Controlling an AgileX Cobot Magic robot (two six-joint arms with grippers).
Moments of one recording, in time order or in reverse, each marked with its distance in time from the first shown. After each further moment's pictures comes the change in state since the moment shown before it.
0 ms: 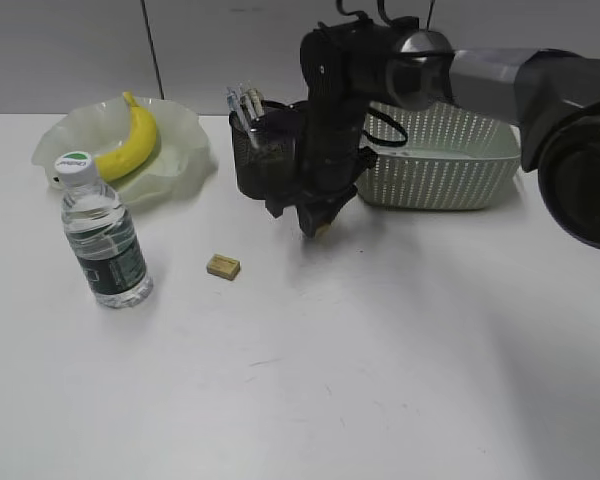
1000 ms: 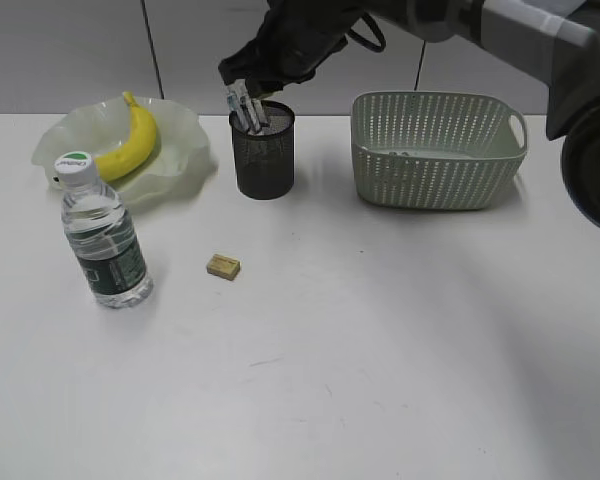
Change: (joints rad) left arm 0.000 0.000 0.000 0.000 0.000 0.000; right arm -0.009 -0.045 -0.192 0.052 -0.364 0.027
